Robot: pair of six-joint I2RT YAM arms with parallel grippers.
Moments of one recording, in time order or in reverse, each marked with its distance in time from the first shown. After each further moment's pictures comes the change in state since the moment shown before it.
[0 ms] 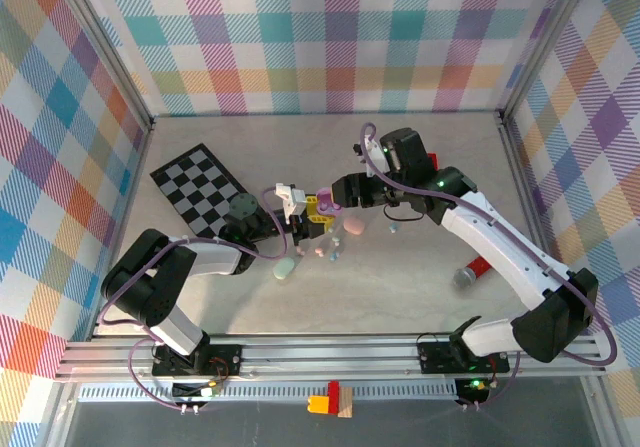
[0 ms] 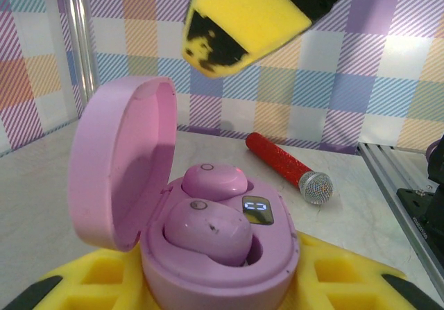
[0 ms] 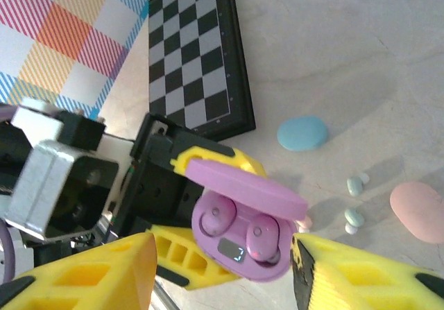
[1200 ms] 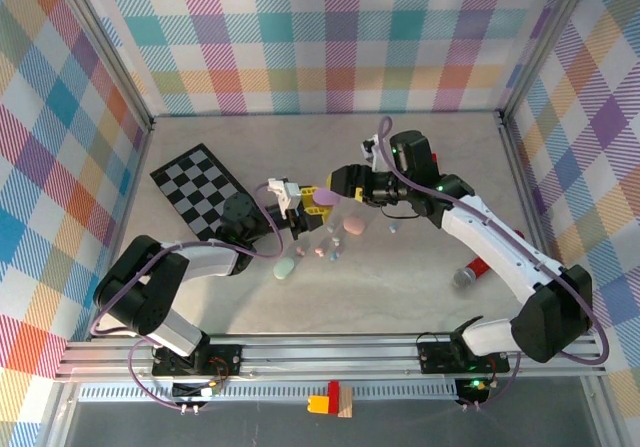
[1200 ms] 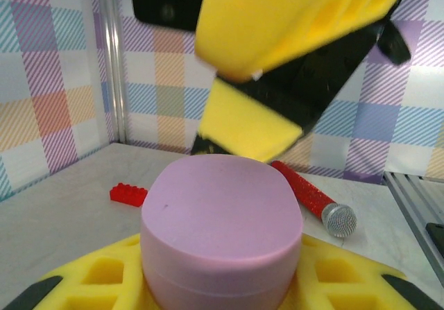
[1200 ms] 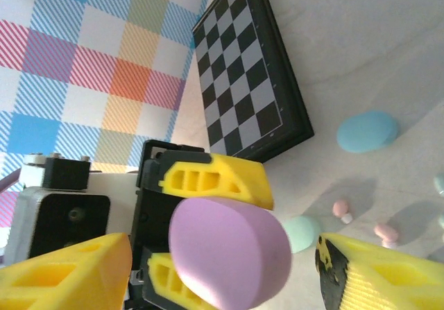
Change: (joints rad) left arm 0.004 -0.061 -0.002 0.040 -0.087 -0.046; right arm -0.079 -0.011 -0.181 0.301 -0.220 0.343
